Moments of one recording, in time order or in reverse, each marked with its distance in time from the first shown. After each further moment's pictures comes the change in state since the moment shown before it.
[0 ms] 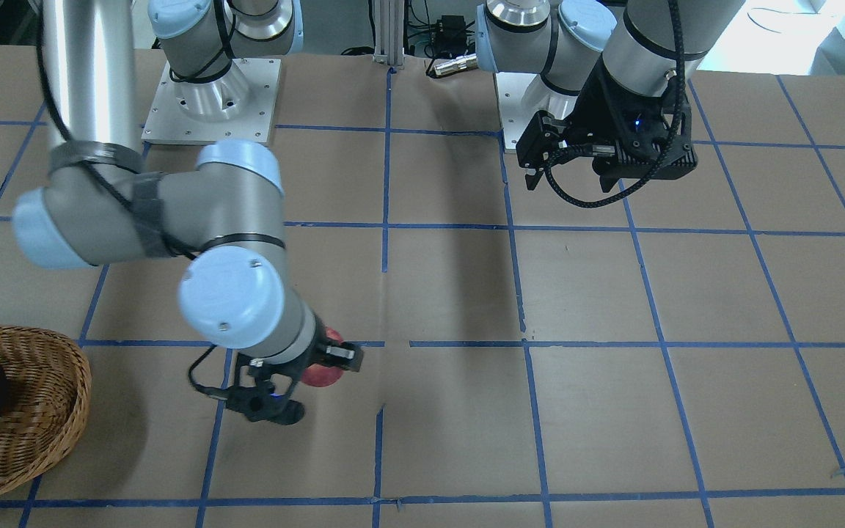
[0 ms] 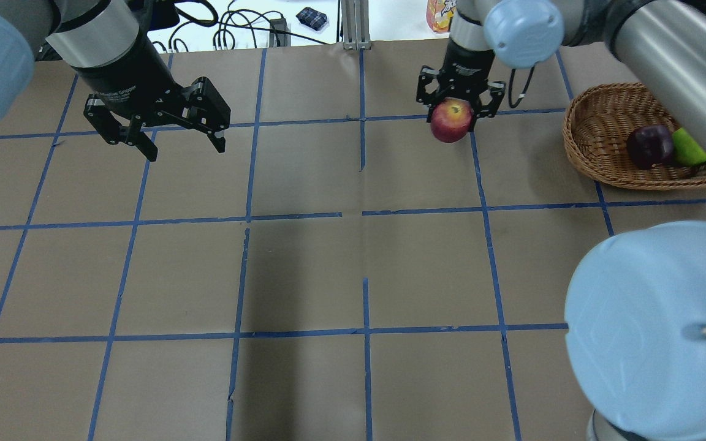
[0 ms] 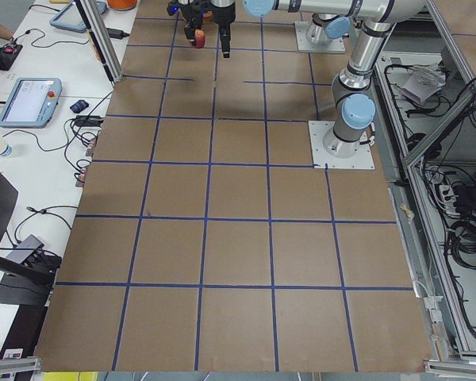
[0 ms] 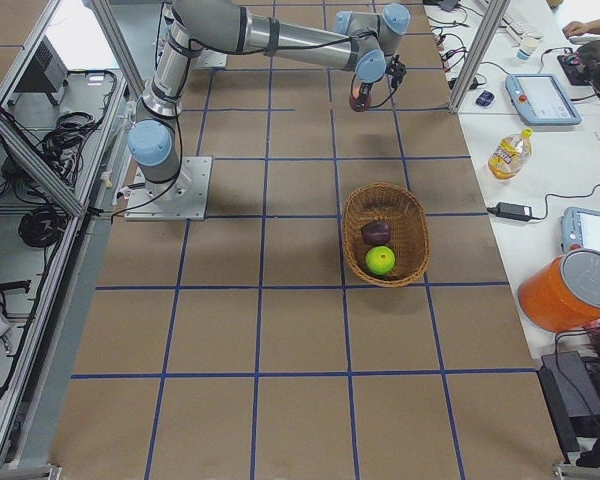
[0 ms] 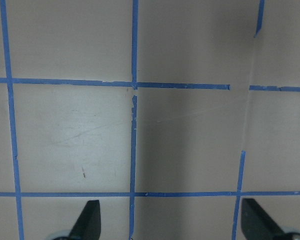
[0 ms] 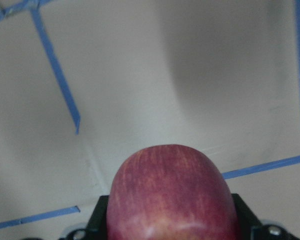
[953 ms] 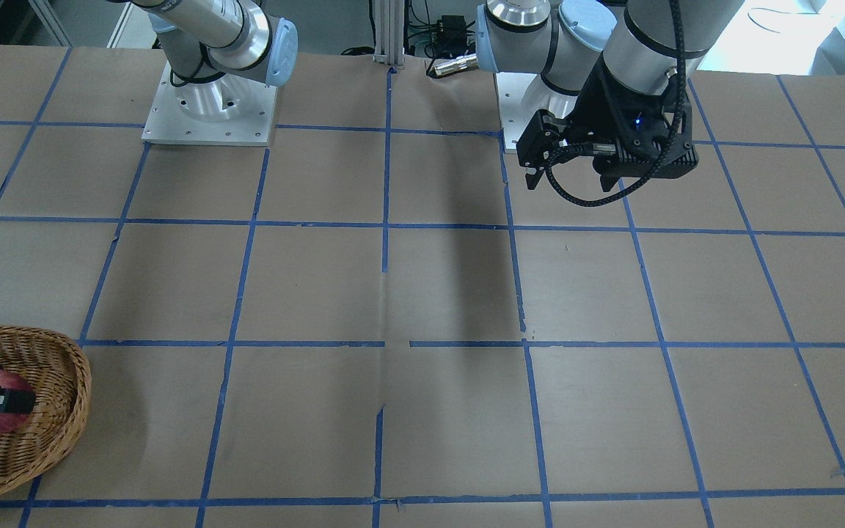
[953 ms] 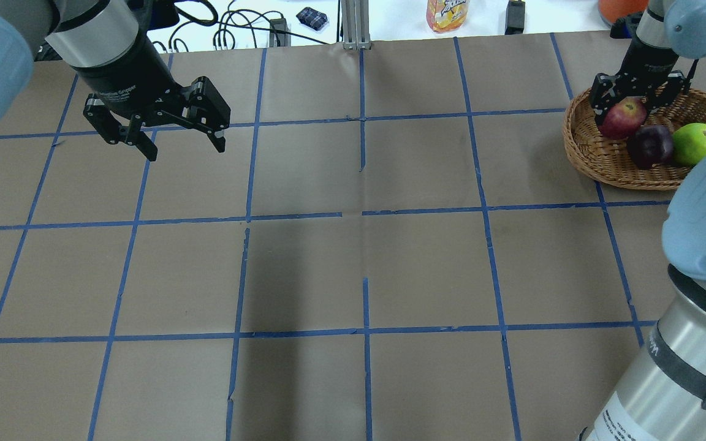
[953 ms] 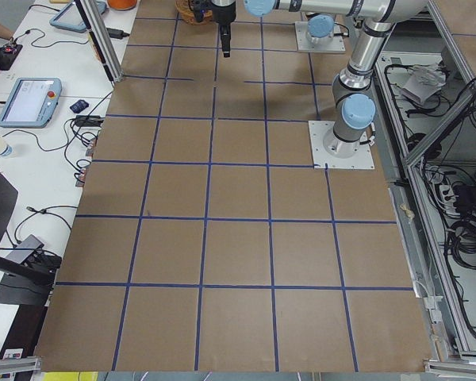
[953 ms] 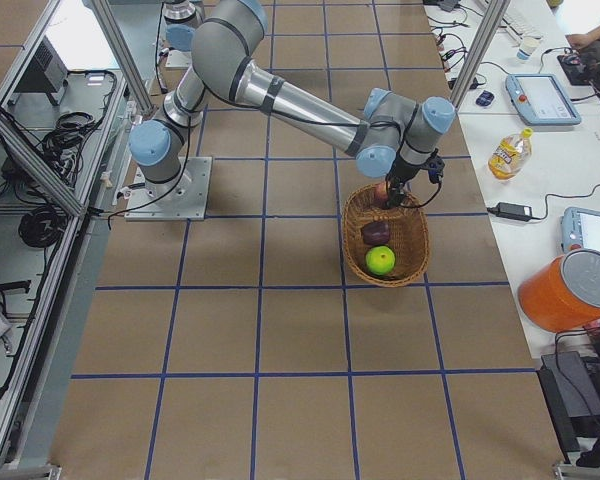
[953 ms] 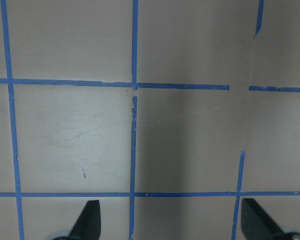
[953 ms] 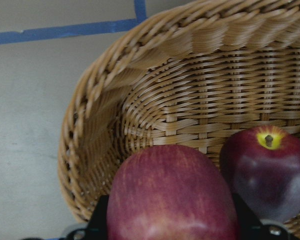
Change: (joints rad) left arm 0.000 0.000 0.001 0.000 -0.001 0.000; right arm -0.363 0.099 -0.011 -0.052 -0.176 -0.552
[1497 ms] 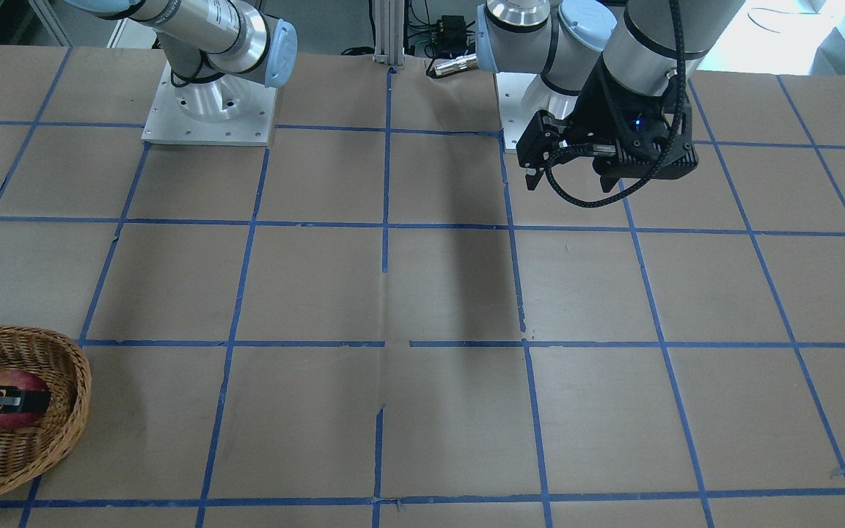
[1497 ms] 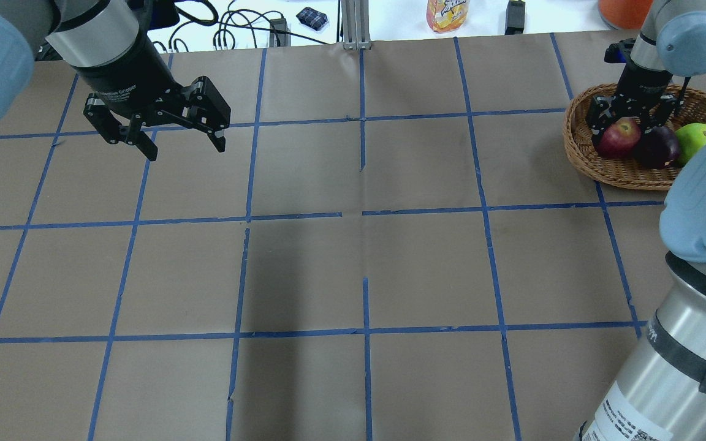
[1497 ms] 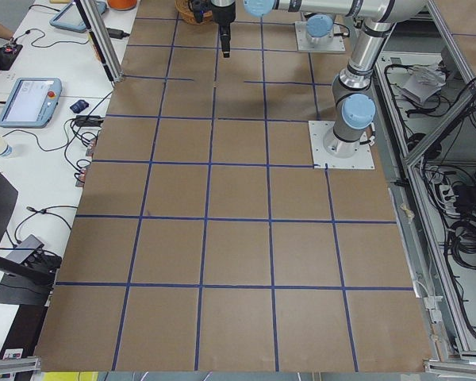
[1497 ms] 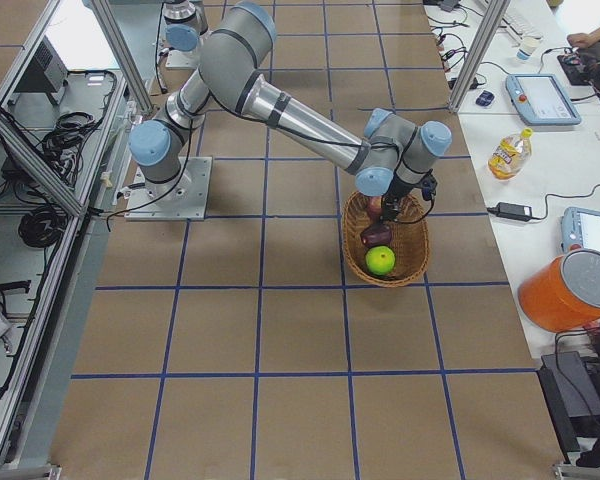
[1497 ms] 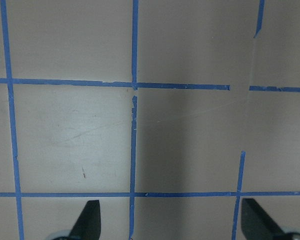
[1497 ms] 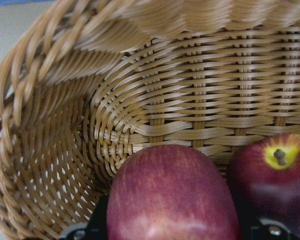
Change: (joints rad) left arm 0.000 -0.002 0.001 0.001 0.000 0.000; right arm -0.010 0.040 0.022 0.009 -0.001 -0.022
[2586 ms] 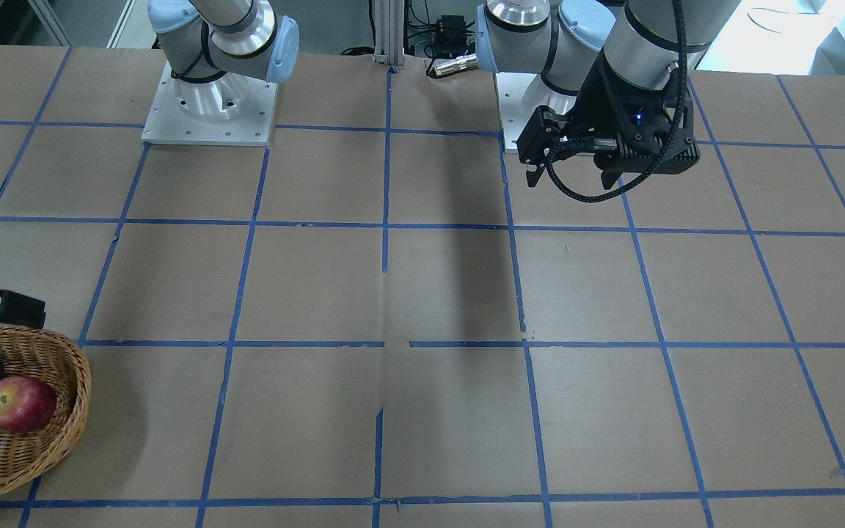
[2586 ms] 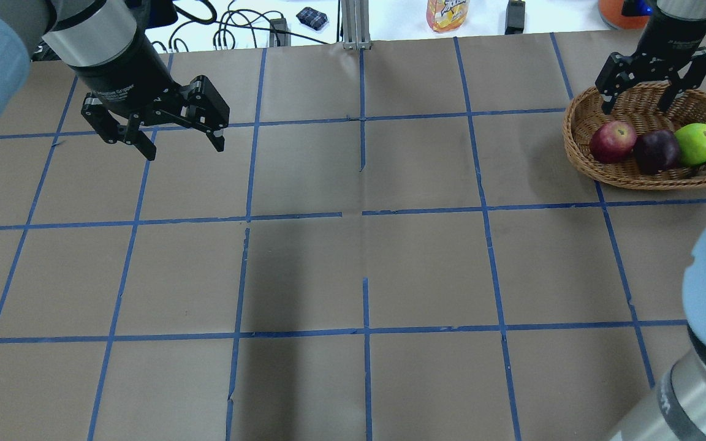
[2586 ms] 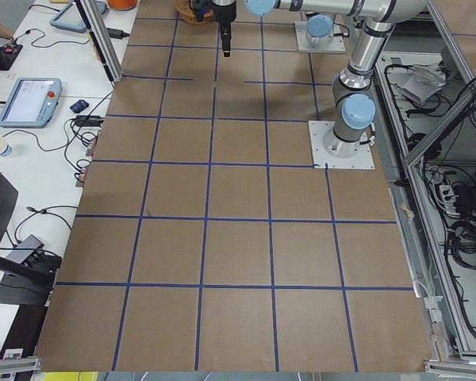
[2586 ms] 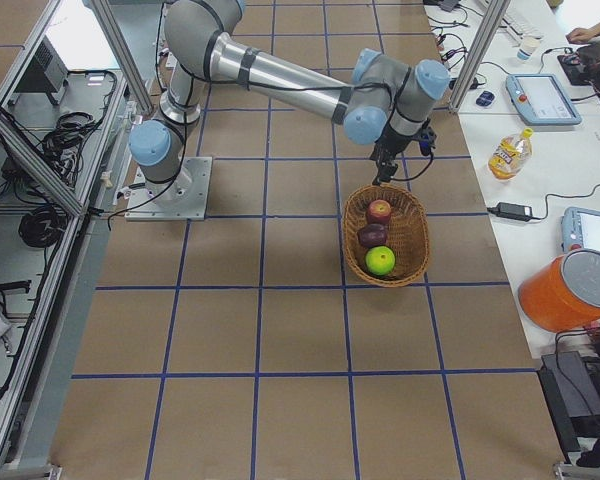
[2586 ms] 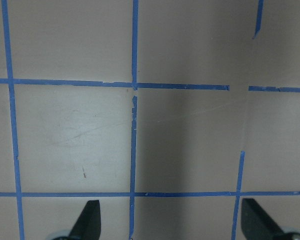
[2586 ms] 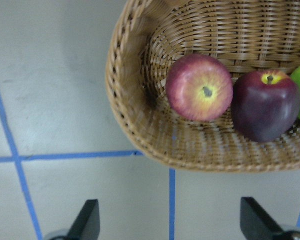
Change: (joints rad) left arm 0.000 0.008 -0.001 -0.001 0.000 0.001; right arm 0.086 -0.318 0.010 0.255 0.022 0.054
